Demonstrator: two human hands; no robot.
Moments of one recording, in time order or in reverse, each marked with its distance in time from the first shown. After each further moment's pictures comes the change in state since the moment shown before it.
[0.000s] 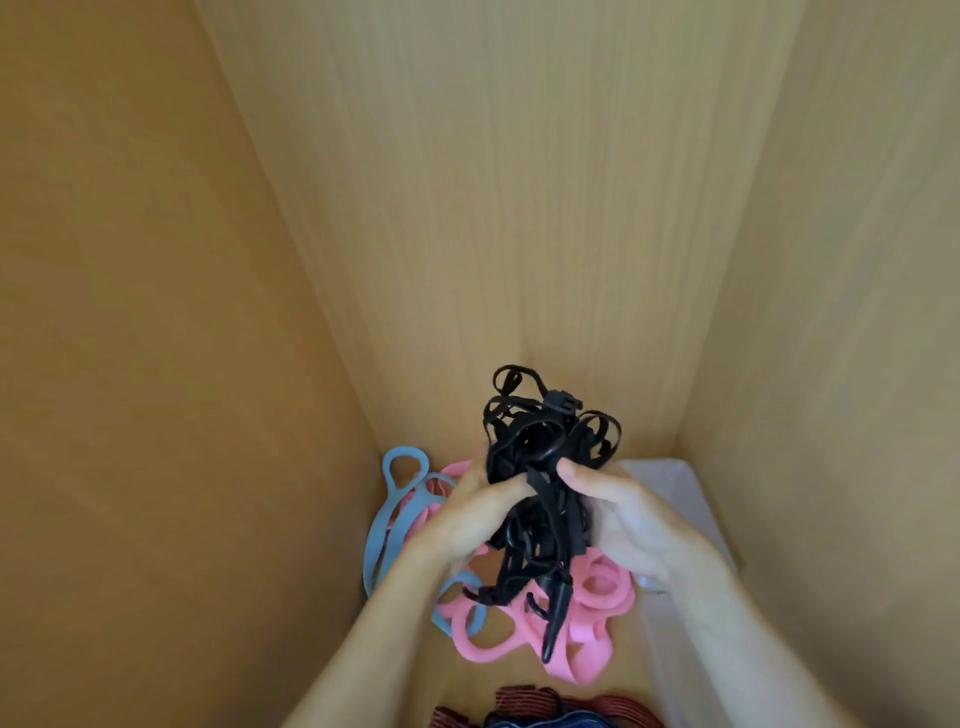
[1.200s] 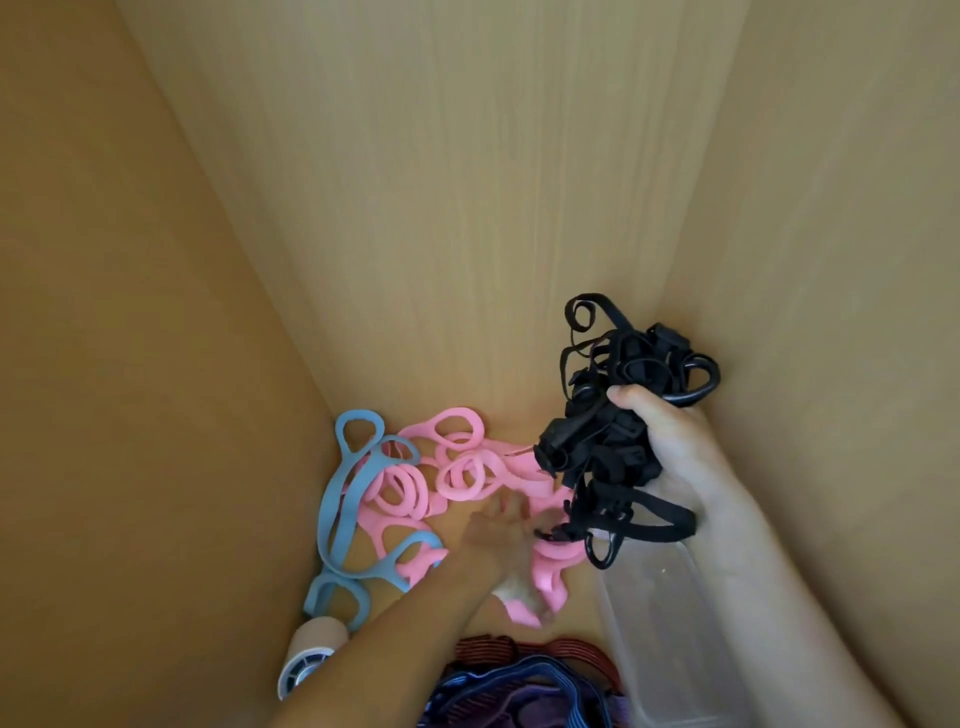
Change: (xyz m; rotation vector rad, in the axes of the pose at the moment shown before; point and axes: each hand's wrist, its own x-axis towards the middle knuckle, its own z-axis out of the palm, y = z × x) left_hand 0.042 -0.124 0.066 1.476 -0.483 -0.126; right_hand -0.027 -0.029 -0.053 0.140 0.705 -0.098
